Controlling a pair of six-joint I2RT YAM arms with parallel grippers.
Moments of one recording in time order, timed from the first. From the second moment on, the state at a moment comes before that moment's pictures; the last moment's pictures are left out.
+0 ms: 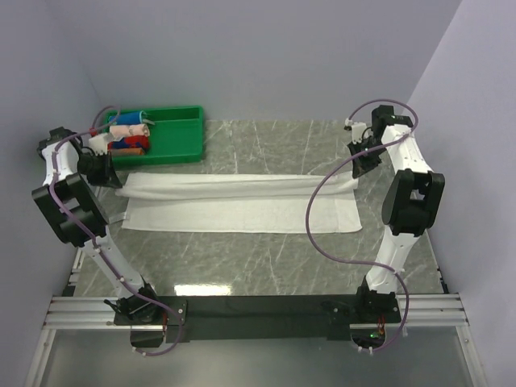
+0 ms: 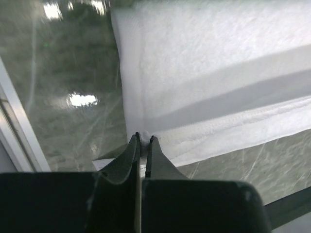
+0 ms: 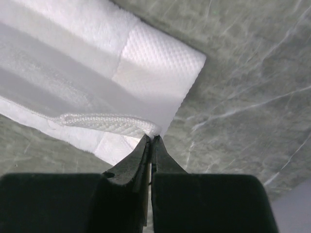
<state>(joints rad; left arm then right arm) 0.53 2.01 1.73 -1.06 0.51 0.48 -0.11 2.00 1.79 -1.12 -0.27 -0.49</state>
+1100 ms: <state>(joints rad) 0.50 2.02 1.51 -1.04 0.30 0.47 -0.16 2.14 1.60 -1.25 -0.22 -0.50</state>
